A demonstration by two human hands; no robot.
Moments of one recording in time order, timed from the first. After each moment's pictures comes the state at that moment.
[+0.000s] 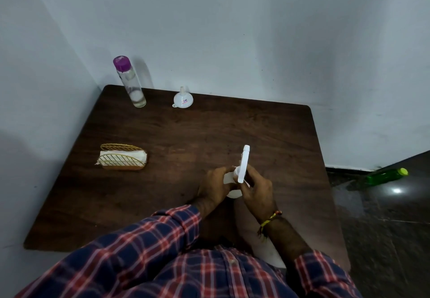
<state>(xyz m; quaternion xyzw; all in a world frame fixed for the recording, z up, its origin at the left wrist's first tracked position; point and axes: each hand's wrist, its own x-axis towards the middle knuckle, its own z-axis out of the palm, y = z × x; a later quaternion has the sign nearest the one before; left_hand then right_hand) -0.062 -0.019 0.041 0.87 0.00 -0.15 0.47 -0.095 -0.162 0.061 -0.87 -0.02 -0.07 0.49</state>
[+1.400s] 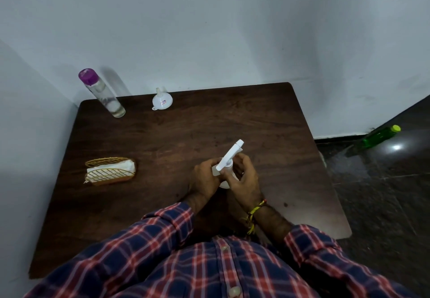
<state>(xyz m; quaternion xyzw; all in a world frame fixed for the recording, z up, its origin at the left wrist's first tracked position) -0.063 -0.023 0.061 0.89 0.00 -0.15 0.43 -0.108 -0.145 0.059 -0.74 0.15 -0.04 0.65</state>
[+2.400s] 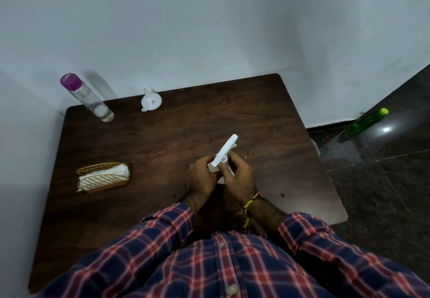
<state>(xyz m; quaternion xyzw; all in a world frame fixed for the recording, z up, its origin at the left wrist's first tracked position) -0.065 -0.030 0.069 0.90 0.02 -0.13 0.41 -0.104 -0.139 0.057 -0.77 0.15 -0.05 0.61</state>
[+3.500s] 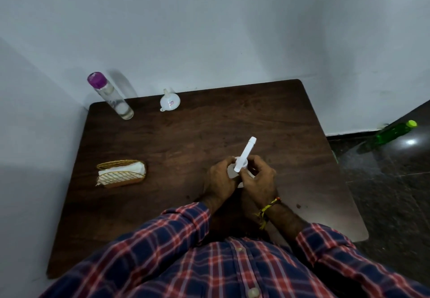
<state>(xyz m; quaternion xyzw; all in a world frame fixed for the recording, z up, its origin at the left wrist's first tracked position) -0.061 -0.031 0.058 0.88 -0.04 -0.15 0.45 -0.094 -0.153 0.049 -0.82 0.15 -0.11 0.55</state>
